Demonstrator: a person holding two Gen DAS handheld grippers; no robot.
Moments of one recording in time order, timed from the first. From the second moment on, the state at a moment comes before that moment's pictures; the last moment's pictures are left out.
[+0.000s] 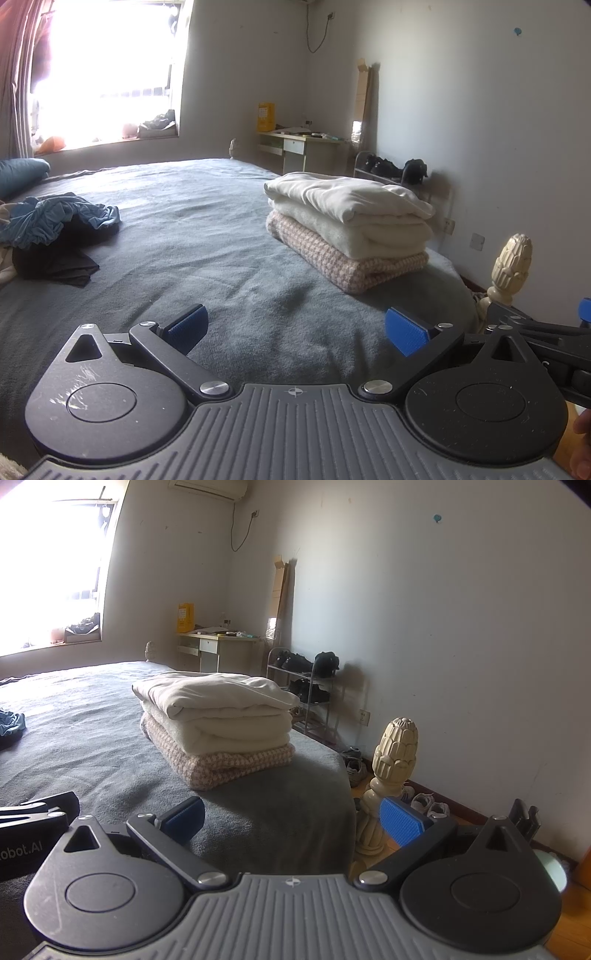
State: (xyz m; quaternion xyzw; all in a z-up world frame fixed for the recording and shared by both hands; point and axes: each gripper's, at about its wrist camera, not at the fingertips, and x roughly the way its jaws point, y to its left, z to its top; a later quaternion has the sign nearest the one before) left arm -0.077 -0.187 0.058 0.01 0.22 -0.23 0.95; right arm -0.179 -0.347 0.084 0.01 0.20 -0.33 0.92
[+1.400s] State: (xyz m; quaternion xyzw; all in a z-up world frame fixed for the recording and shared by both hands) left arm -0.076 -0.185 0.058 0.01 0.22 -0.23 0.95; right arm -0.175 -0.344 0.086 0.01 0.20 -0.33 0.92
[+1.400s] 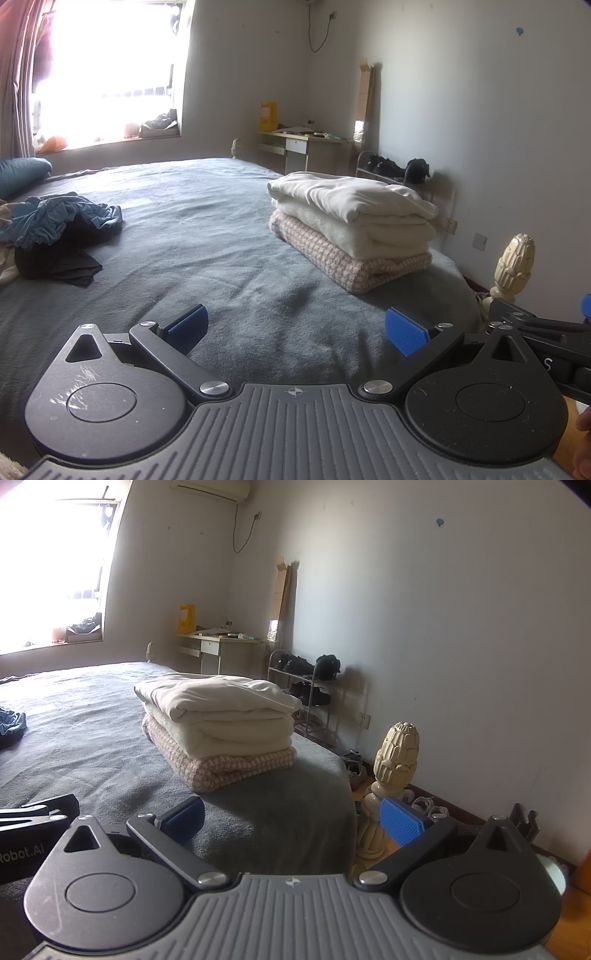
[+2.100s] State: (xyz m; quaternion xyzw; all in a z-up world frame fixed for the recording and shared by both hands) left arm -0.075 -0.183 0.056 0.01 0.22 -0.23 0.95; right arm -0.175 -0.343 0.085 0.01 0.20 -0.33 0.92
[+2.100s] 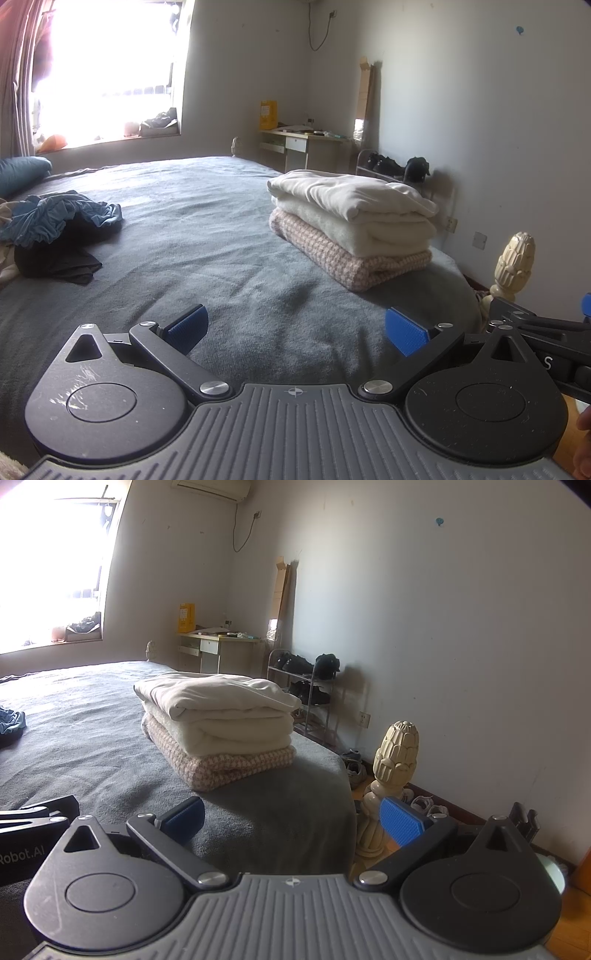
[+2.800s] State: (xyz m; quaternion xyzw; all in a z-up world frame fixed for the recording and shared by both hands) left arm -0.074 -0.181 0.055 0.01 0.23 -0.23 0.95; right arm -0.176 -0.341 0.084 0.01 0.20 -0.33 0.92
